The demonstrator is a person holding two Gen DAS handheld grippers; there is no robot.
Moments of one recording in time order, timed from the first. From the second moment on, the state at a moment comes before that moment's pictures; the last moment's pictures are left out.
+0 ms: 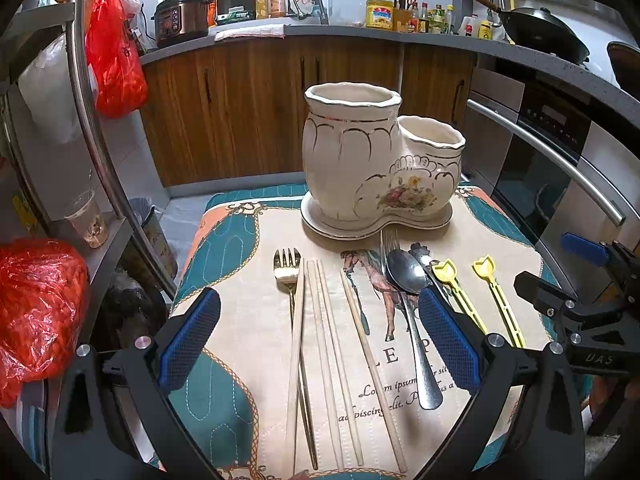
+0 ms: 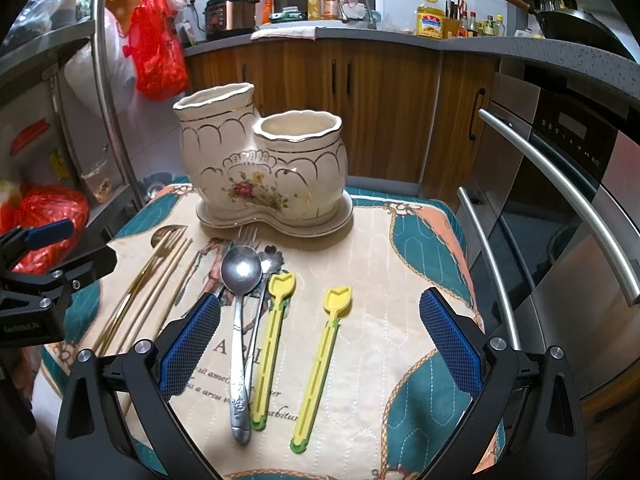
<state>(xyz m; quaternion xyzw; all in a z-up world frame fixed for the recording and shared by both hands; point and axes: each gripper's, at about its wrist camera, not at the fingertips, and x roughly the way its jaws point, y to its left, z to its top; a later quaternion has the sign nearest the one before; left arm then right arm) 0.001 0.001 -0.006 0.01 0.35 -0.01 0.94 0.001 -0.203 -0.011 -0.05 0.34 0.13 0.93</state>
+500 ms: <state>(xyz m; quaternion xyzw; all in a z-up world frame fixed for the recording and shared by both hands) 0.001 0.001 -0.007 0.01 0.35 -0.01 0.94 0.000 -0.204 -0.013 -0.05 0.34 0.13 0.93</state>
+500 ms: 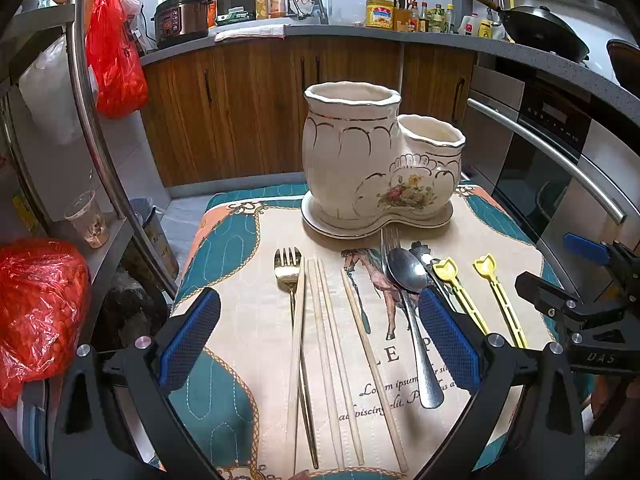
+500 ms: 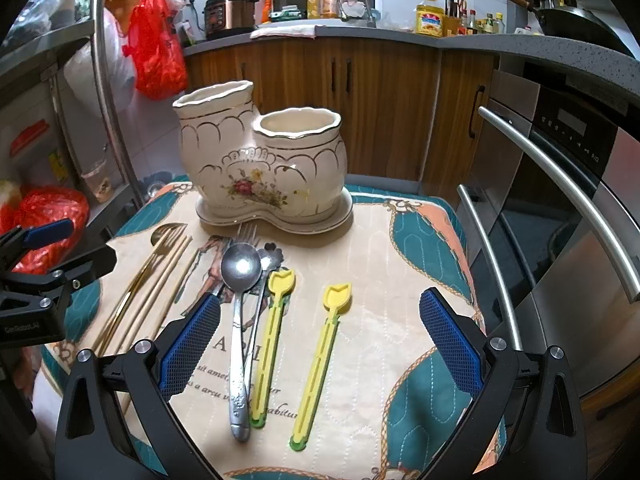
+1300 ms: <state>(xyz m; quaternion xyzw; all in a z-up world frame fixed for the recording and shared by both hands) 0.000 0.000 -0.010 0.01 0.35 -0.01 0.94 -0.001 -0.204 -0.020 -0.05 0.35 0.13 0.93</state>
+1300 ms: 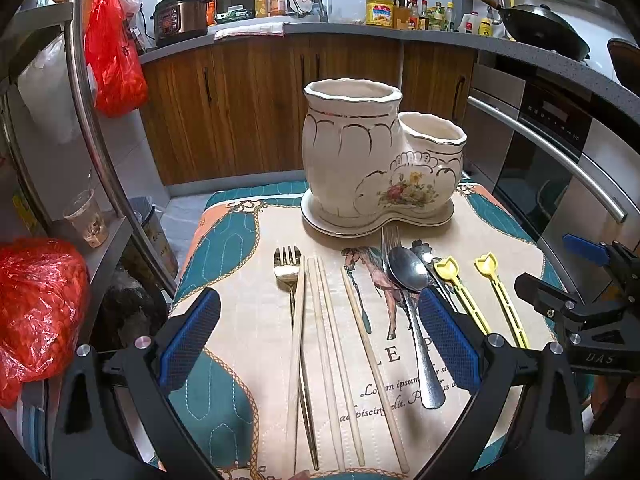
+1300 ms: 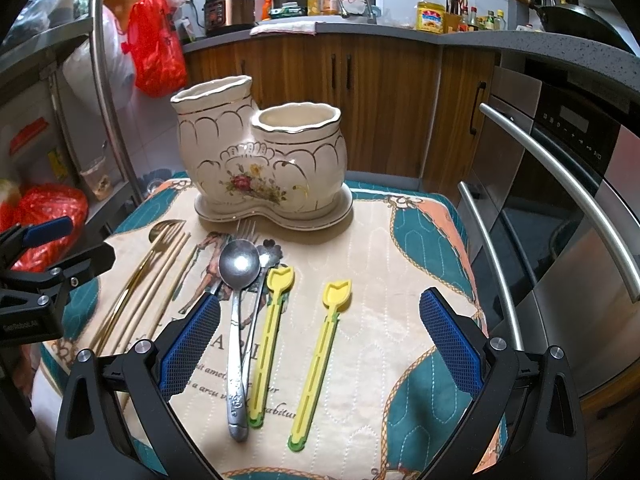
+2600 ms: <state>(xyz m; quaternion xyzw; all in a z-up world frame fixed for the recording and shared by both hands) 0.021 0.042 -0.051 0.04 0.40 0.00 0.92 0.041 -0.227 -0.059 -0.04 0.45 0.17 0.87</state>
